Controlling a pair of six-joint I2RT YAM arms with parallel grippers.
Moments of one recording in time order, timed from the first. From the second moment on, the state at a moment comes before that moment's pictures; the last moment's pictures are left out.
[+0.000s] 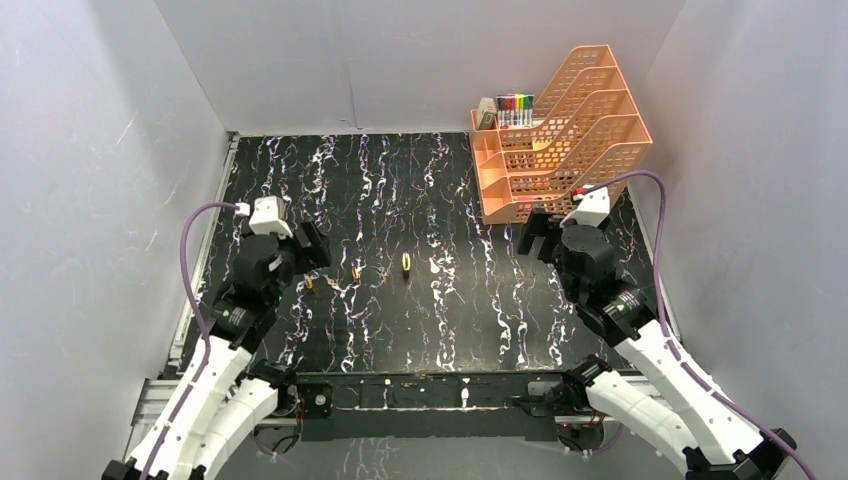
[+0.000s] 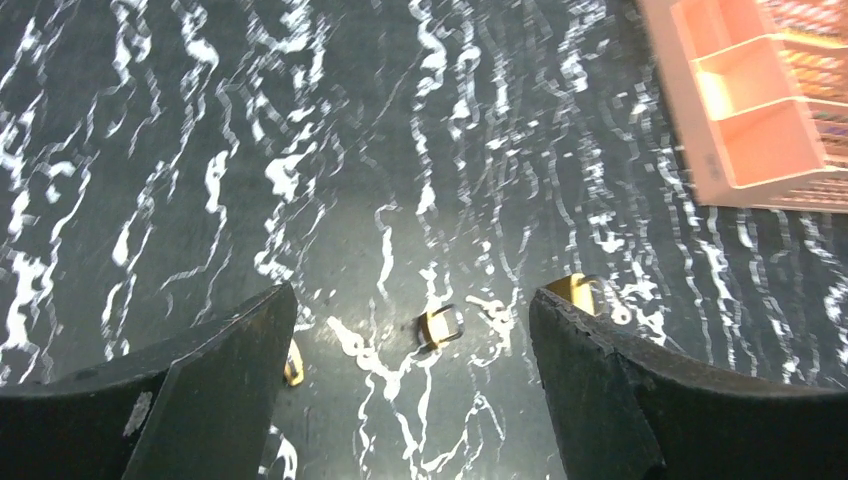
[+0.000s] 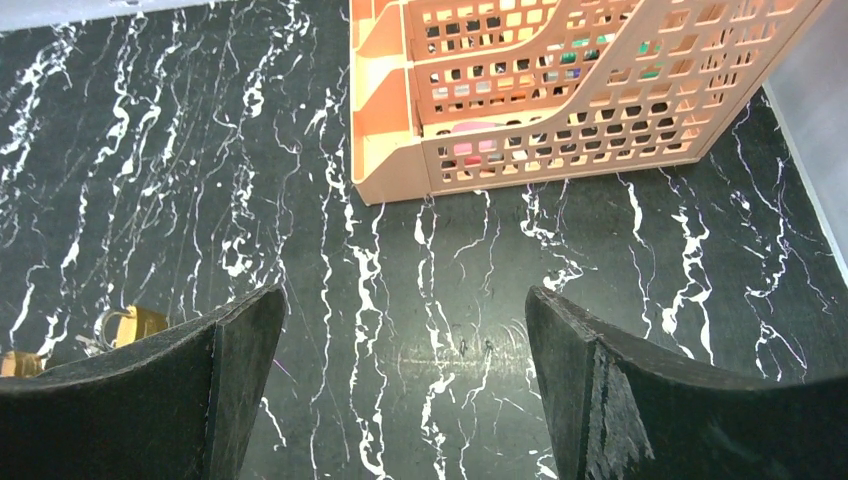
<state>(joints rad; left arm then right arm) -0.33 0.63 0.65 -0.33 -0.20 -0.32 0.60 0.71 0.77 -0.38 0.52 0.32</state>
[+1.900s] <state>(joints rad) -0.04 1.44 0.78 -0.65 -0.04 -0.44 0.60 0.48 0.71 -0.48 0.47 0.30</state>
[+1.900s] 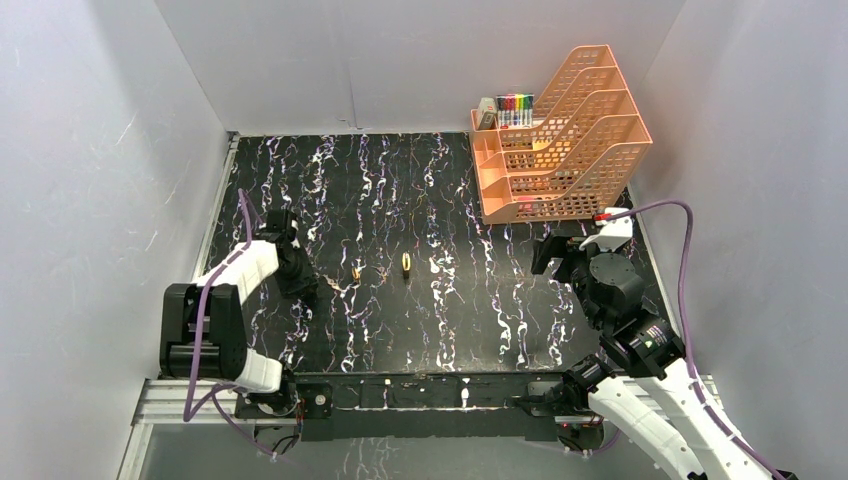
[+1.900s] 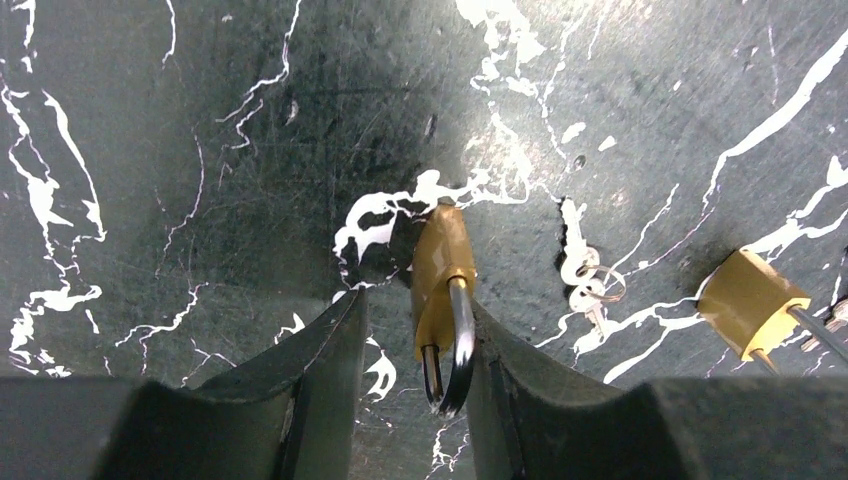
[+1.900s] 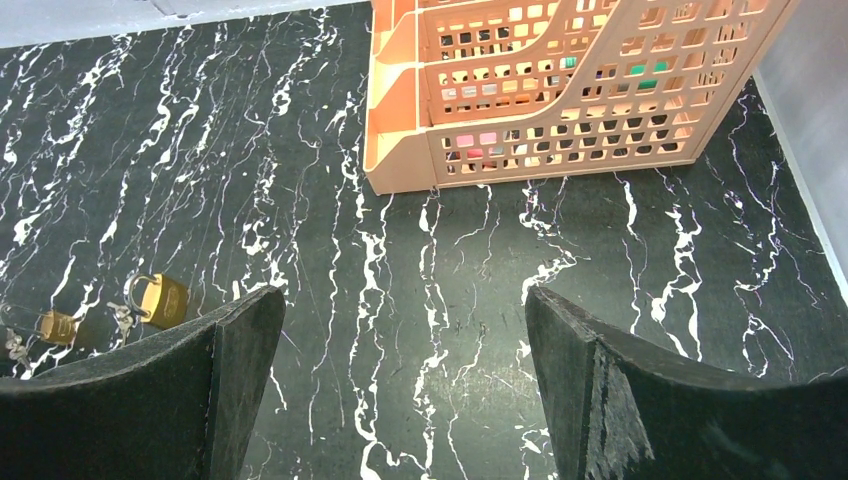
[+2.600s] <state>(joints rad) -0.04 1.55 0.87 -0.63 -0.04 -0.37 0.60 0.49 0.70 -0.48 0.43 0.28</state>
